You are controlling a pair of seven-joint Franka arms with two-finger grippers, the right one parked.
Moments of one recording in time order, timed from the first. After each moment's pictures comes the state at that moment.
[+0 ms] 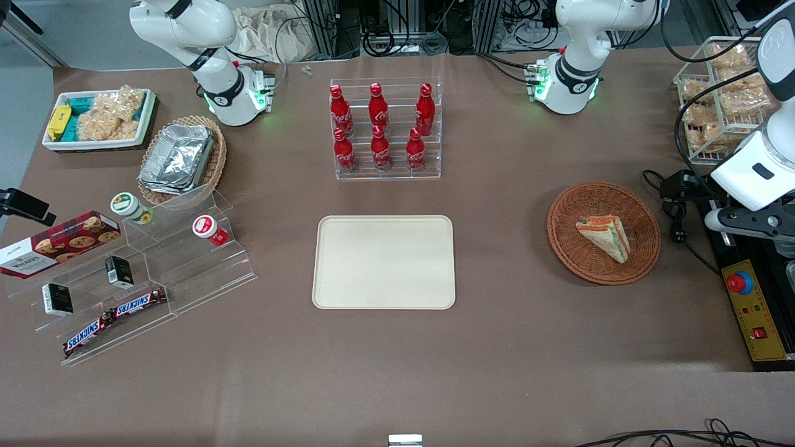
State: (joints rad) arm -0.06 0.12 -0.02 -1.48 0.05 1.61 0.13
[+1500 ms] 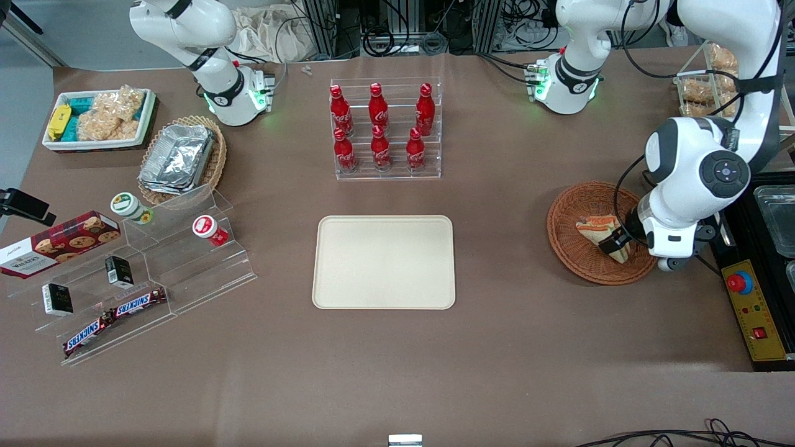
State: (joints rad) arm -0.04 0.14 0.01 -2.17 0.06 2.27 -0.80
